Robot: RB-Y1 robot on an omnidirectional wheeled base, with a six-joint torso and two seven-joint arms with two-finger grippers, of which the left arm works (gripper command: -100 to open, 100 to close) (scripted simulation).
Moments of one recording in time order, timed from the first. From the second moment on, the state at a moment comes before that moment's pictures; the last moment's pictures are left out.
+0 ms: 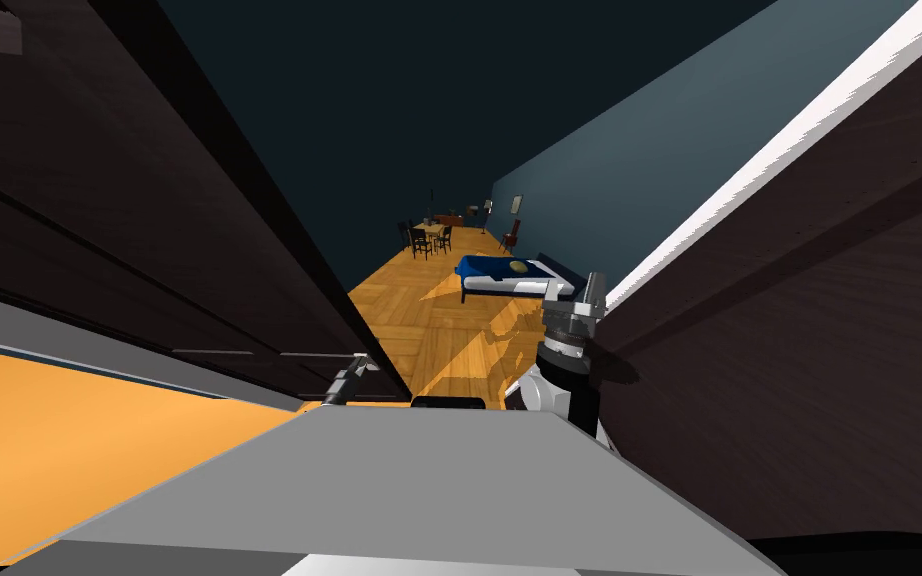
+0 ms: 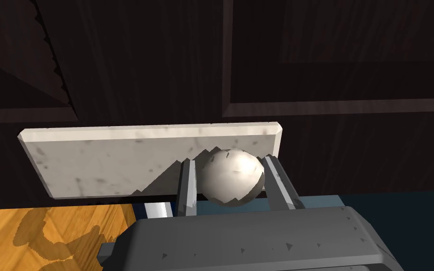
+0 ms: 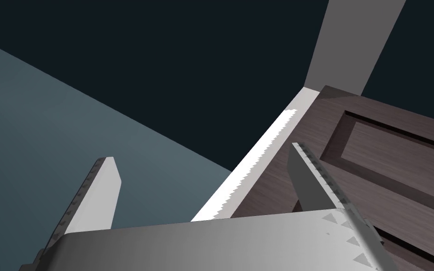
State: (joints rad) arm 0.28 0.14 0.48 -0.91 -0.60 -1.07 -2.52
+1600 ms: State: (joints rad) arm 0.27 0.14 0.46 -0.90 -0.53 -1.03 -2.17
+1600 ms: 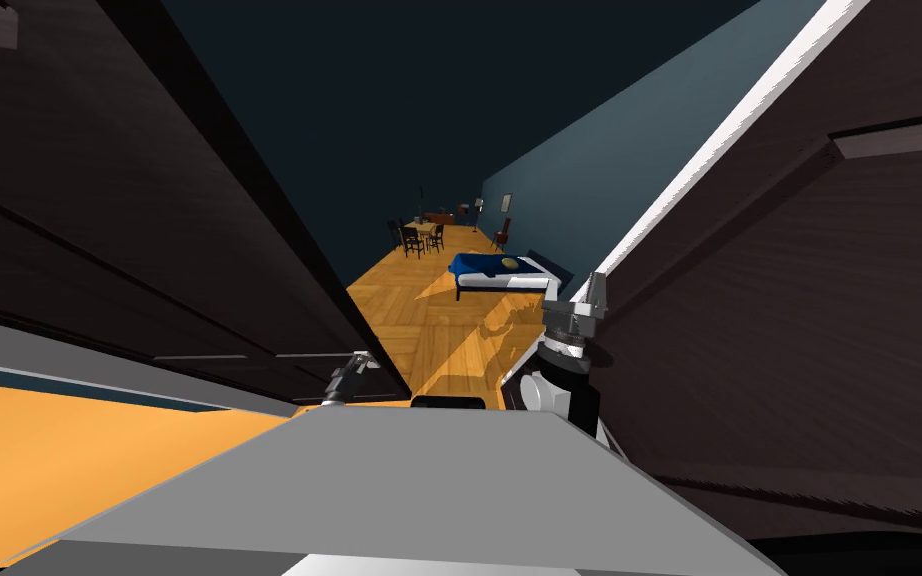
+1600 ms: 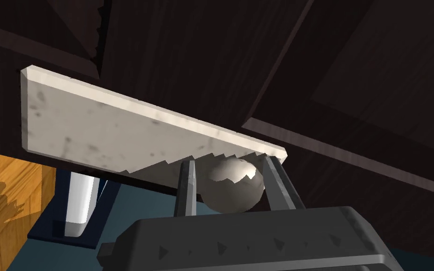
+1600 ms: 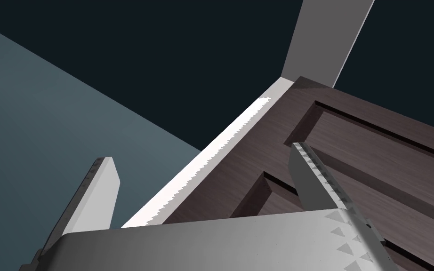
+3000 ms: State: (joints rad) arm 0.26 0.14 0.43 -0.91 -0.45 -0.99 -1.83
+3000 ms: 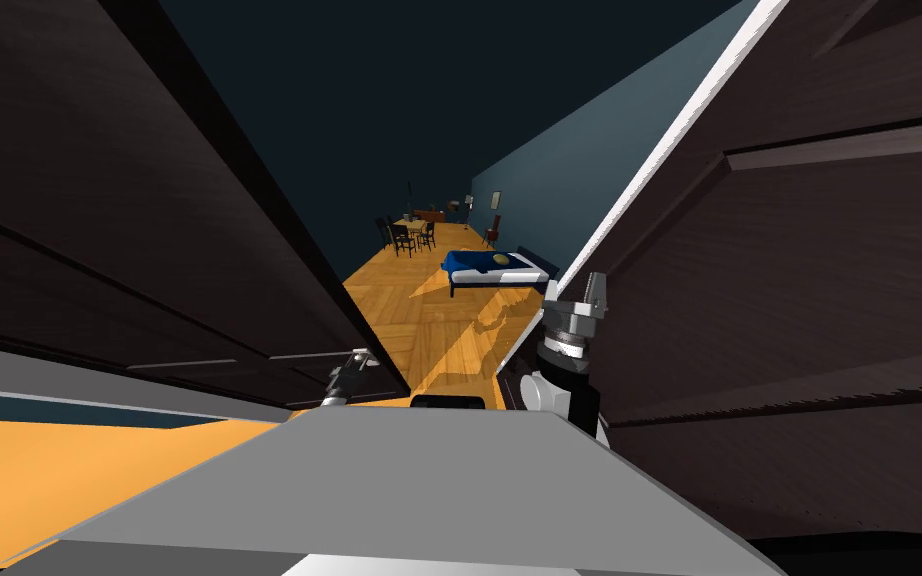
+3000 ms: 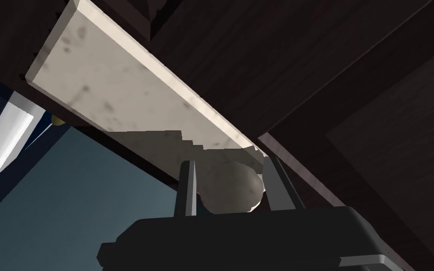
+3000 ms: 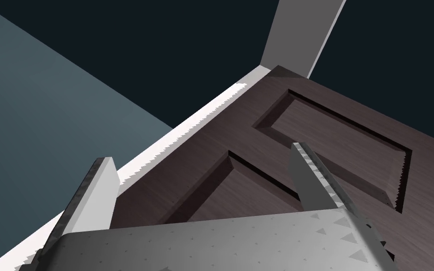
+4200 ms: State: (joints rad) arm 0.25 0.14 0.40 -0.90 -0.37 -0.96 -1.54
